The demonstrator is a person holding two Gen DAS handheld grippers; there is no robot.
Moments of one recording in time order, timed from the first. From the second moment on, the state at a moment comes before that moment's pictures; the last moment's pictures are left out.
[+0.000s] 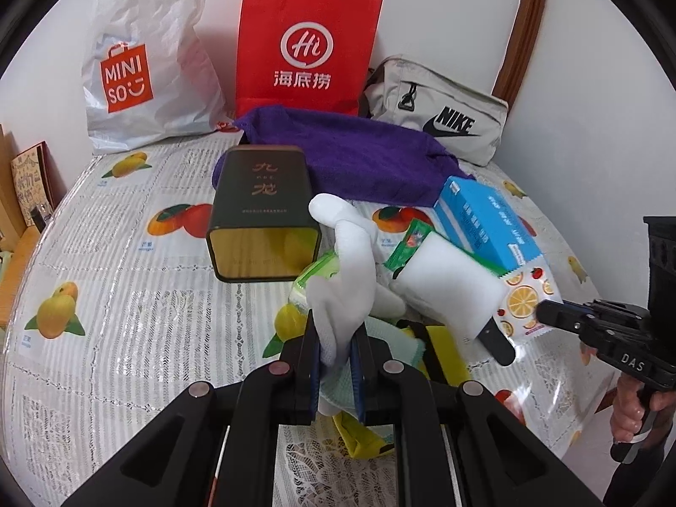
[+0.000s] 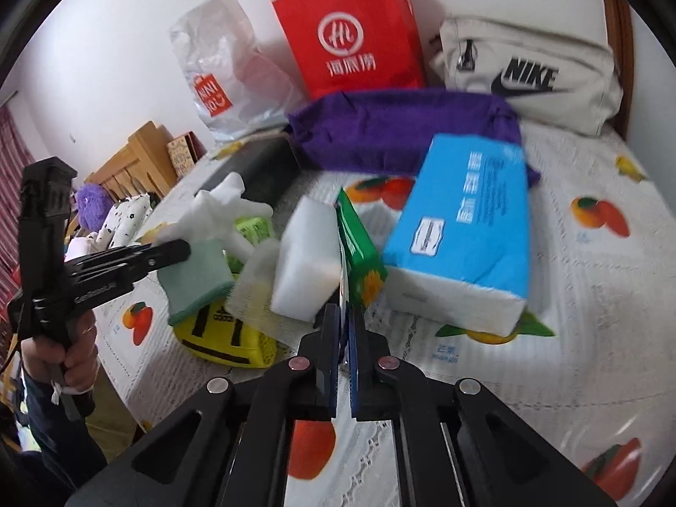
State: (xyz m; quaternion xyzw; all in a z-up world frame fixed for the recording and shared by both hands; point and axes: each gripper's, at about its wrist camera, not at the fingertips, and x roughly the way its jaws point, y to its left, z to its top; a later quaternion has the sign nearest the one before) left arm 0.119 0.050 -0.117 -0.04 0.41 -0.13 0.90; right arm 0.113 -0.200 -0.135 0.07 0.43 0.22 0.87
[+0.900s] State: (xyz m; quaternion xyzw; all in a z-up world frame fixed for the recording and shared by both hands) left arm 0.111 0.091 -0.083 -0.05 0.39 -0.07 0.92; right arm 0.082 -0.252 -0.108 0.05 0.41 0.12 0.90
